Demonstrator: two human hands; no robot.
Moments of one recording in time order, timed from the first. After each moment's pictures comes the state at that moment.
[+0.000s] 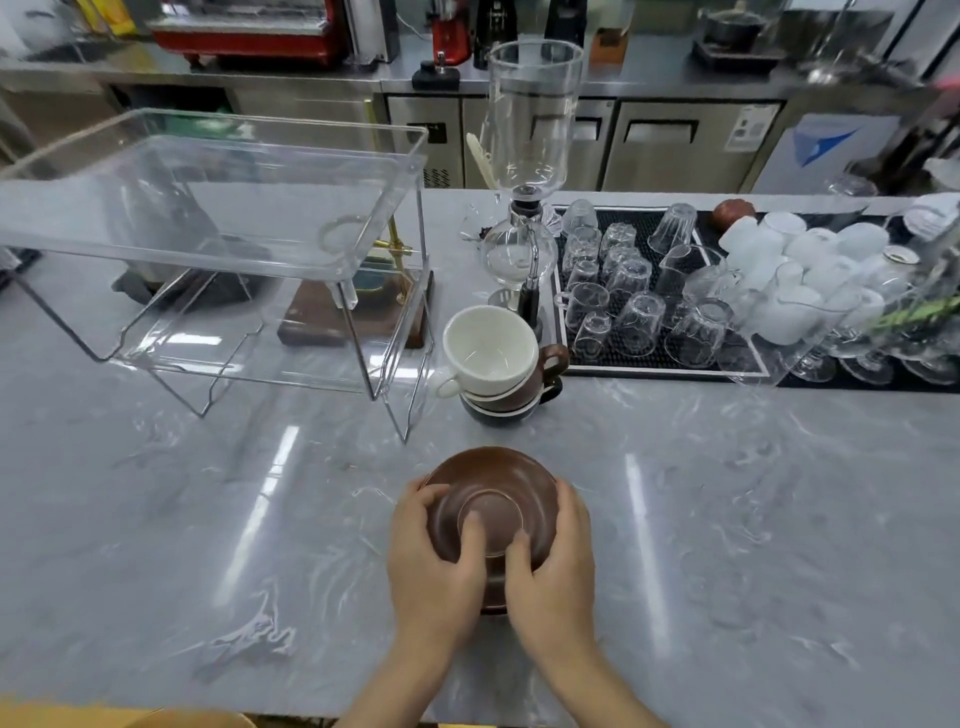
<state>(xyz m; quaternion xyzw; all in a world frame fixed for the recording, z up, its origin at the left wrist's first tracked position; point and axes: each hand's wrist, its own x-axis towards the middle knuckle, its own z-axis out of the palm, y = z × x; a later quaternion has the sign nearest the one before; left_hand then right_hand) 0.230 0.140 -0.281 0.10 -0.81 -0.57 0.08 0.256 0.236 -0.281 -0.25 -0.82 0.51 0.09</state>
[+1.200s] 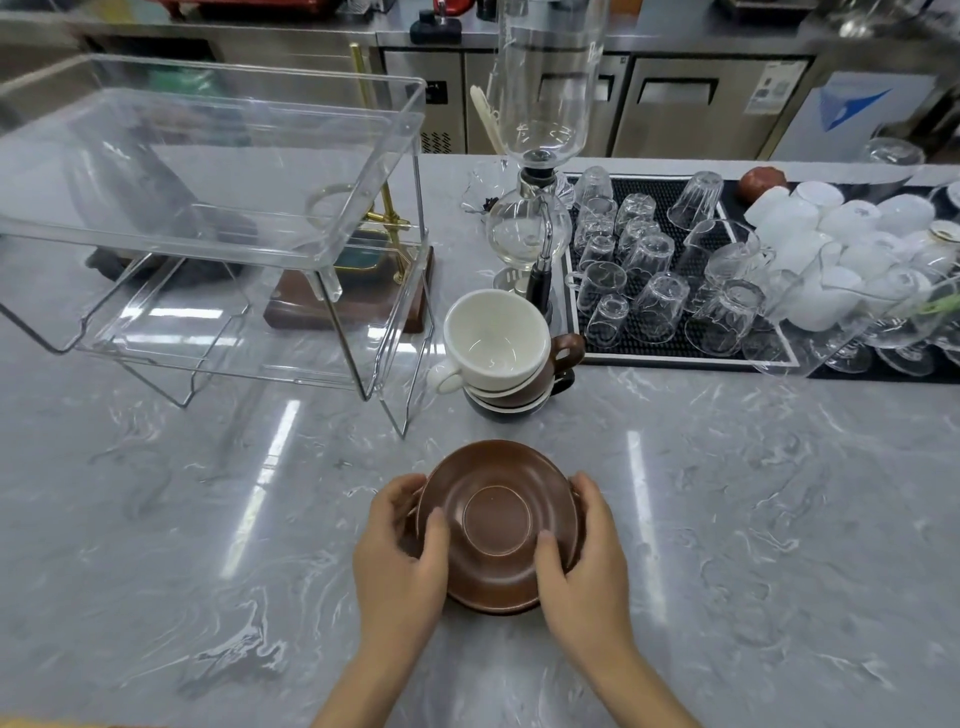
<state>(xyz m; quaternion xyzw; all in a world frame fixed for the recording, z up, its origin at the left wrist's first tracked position) 0.209 0.115 -0.300 0.13 -0.78 -0.61 0.06 0.246 0.266 -0.296 -0.23 -0.82 0.52 0.06</state>
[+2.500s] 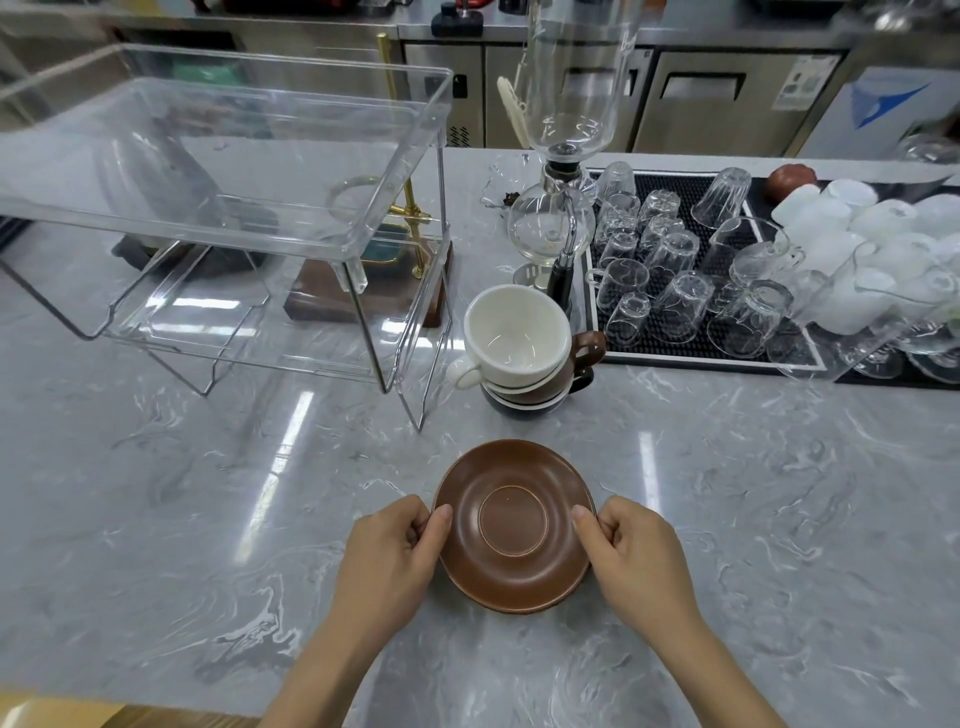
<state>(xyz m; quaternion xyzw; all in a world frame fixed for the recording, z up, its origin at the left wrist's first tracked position) 0.195 0.073 -0.299 -0.01 -0.91 -0.41 -0.02 0.231 0.312 -0.303 -0.16 -0.90 0.40 0.02</state>
